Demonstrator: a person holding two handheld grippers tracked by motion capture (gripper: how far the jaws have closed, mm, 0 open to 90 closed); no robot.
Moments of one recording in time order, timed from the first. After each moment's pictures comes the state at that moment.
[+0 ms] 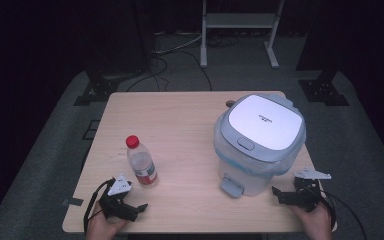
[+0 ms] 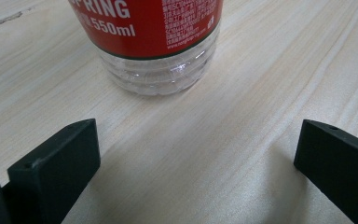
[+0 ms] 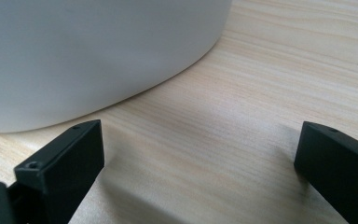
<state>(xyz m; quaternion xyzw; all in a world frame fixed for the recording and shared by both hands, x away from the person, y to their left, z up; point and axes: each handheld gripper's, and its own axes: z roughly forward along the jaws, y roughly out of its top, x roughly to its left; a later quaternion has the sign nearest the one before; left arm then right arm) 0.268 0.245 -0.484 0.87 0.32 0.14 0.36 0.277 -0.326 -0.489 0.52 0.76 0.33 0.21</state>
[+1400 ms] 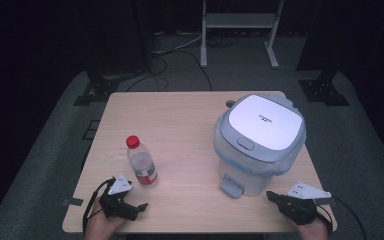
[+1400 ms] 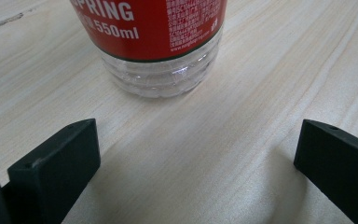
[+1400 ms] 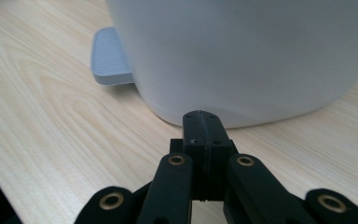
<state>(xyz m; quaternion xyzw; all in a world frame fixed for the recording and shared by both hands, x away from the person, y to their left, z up) 0.270 0.244 -0.484 0.86 0.32 0.14 0.36 0.227 -0.290 -0.466 0.40 0.79 0.42 0.18</state>
